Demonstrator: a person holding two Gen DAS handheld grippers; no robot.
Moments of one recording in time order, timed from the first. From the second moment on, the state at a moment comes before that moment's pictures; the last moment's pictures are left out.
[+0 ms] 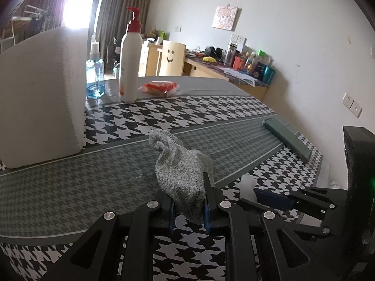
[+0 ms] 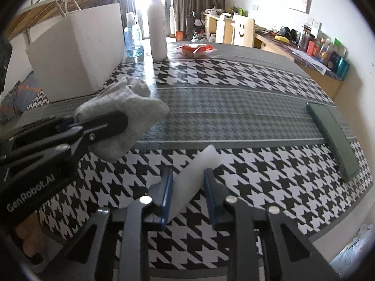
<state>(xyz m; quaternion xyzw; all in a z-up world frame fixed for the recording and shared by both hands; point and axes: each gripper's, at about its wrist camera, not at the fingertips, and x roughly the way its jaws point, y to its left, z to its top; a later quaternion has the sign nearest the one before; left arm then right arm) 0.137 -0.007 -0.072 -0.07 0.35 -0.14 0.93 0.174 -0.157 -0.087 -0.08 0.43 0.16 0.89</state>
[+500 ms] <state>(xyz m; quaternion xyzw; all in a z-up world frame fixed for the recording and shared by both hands) 0.130 -0.008 -0.069 -0.06 0.34 -0.14 0.93 0.169 -0.173 -0.070 -0.05 0.42 0.18 0.89</state>
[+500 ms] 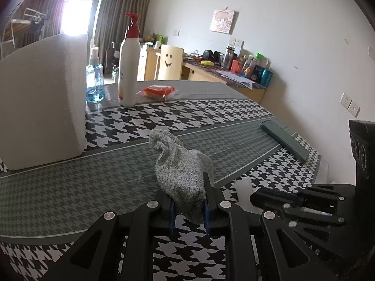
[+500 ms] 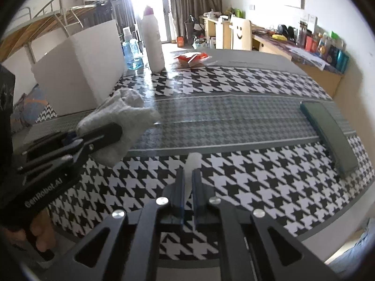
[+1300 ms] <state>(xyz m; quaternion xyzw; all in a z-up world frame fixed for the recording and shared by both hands) 0.125 -0.011 -0.065 -0.06 0.33 -0.15 0.93 0.164 -0.158 -0.086 -0.07 0.45 0.16 0.87</state>
